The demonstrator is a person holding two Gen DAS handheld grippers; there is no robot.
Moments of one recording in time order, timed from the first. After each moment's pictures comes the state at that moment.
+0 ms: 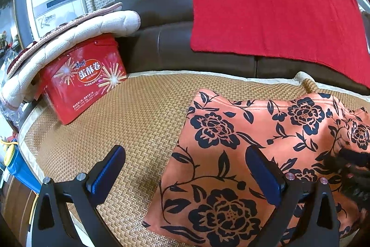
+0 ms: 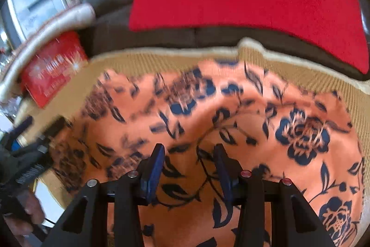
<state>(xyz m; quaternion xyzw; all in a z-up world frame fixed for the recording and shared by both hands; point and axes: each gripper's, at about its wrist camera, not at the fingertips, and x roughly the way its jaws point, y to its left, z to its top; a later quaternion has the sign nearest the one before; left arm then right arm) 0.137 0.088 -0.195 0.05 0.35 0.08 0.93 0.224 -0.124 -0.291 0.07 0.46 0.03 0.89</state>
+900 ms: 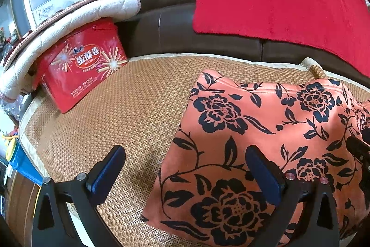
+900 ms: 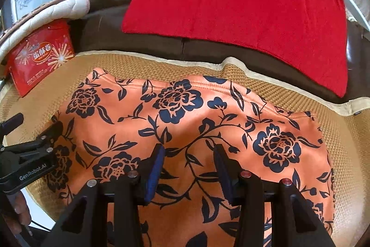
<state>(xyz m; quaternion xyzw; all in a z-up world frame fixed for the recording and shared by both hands) 0.146 0.093 -0.212 0.06 0.39 0.09 0.91 0.210 -0.104 -0.269 -0.01 0.42 -0.03 0.91</state>
